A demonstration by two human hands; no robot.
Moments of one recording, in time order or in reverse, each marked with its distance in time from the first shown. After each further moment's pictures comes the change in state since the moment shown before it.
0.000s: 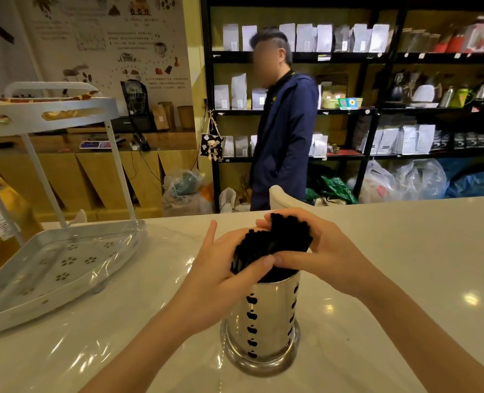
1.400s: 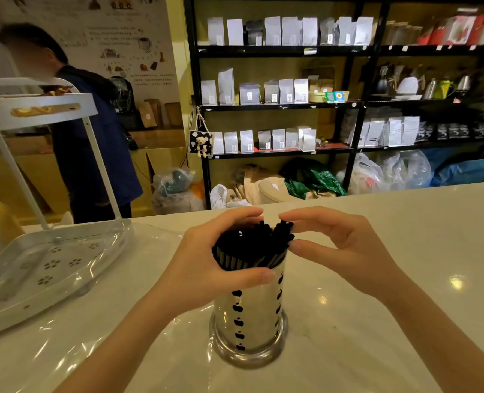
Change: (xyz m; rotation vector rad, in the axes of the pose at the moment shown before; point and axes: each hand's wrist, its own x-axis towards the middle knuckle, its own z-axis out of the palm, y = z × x) left_hand 0.008 0.005 -0.005 -0.031 -0.004 0.089; right_hand -0.028 -0.003 -0.023 -0.067 0.157 -0.151
